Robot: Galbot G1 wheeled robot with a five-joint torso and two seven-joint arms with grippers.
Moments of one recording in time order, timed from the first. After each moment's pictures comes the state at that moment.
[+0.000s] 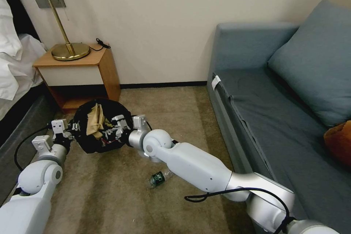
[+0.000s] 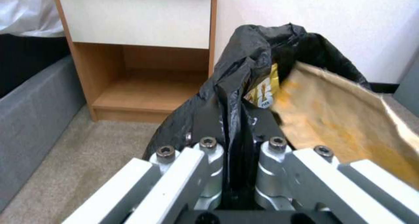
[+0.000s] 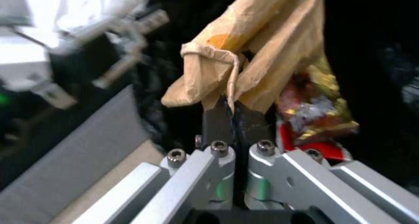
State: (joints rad) left arm 1.23 -1.02 -0.72 -1.72 -0.60 0.21 -0.03; right arm -0.36 1.51 -0.60 1.25 1.10 -0.30 0.01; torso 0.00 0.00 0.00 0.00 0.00
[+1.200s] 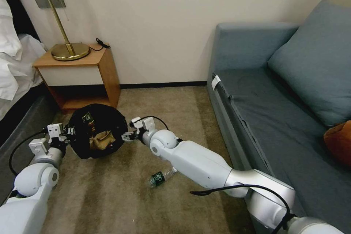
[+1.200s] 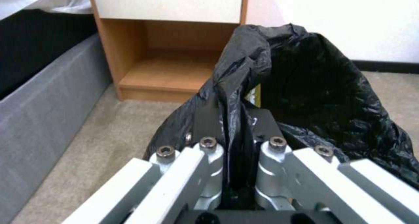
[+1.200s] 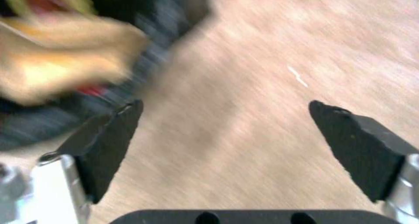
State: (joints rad) left arm 1.22 -0.99 -0.73 -1.64 -0.59 0.22 -0.04; right arm -0.34 1.50 -0.65 1.12 0.91 -0.46 0.34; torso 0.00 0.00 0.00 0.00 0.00
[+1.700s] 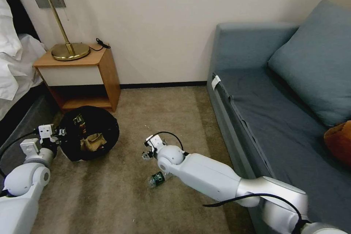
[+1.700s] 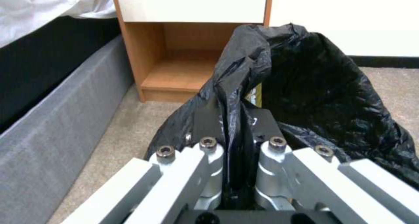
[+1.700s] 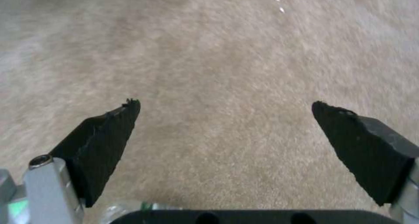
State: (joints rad) left arm 1.23 -0.94 -0.75 -1.60 -0.60 0.21 -0.05; right arm -0.37 1.37 -0.79 1.25 0.83 -0.56 0.36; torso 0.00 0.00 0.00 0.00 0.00
